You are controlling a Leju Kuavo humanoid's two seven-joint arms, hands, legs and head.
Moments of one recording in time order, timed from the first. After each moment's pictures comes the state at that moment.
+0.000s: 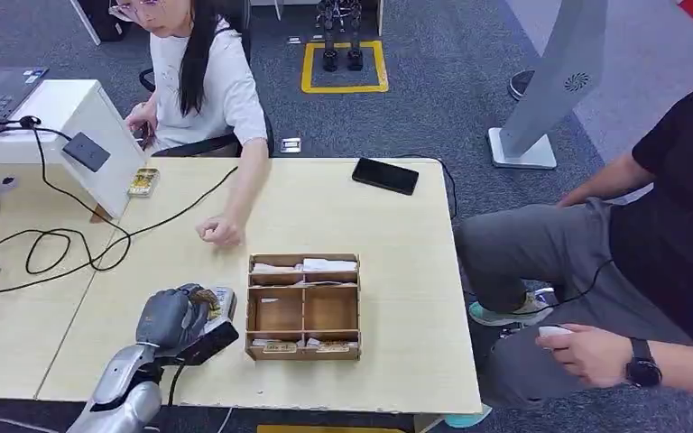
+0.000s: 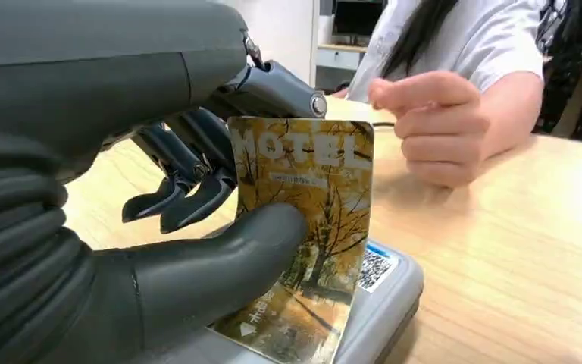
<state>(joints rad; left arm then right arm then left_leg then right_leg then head) -0.12 0.29 -0.26 -1.10 -1.08 0.30 -0.08 -0.06 0.03 0.06 -0.19 0.66 -0.24 -0.11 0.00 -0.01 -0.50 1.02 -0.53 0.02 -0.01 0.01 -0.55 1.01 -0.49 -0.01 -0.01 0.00</state>
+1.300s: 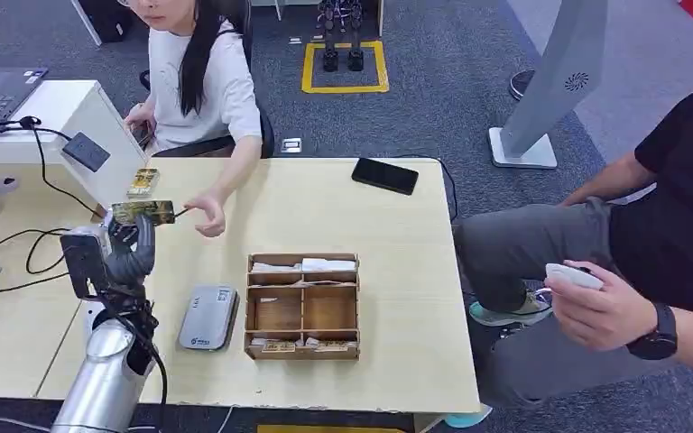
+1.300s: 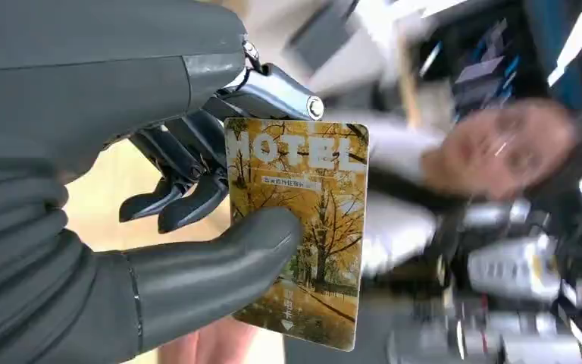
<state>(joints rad) -0.25 0.15 -0.02 -1.38 -0.22 0.34 -0.34 -0.05 0.03 0.01 -0.19 0.72 -0.26 -0.13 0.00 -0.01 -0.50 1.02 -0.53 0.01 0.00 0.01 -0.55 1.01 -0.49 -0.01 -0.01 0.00</state>
